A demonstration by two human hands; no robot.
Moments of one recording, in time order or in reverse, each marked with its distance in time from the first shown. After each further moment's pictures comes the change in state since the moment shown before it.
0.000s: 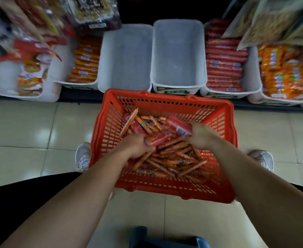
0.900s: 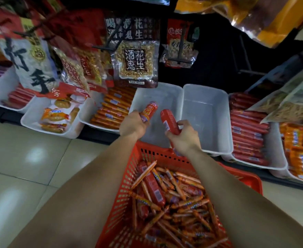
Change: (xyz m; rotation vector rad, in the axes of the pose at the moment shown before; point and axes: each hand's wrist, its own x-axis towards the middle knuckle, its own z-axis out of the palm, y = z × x) left_hand 0.077 -0.023 -0.204 -0.339 0.749 -0.079; right_hand 0.101 -0.189 -0.069 0.464 0.372 -0.061
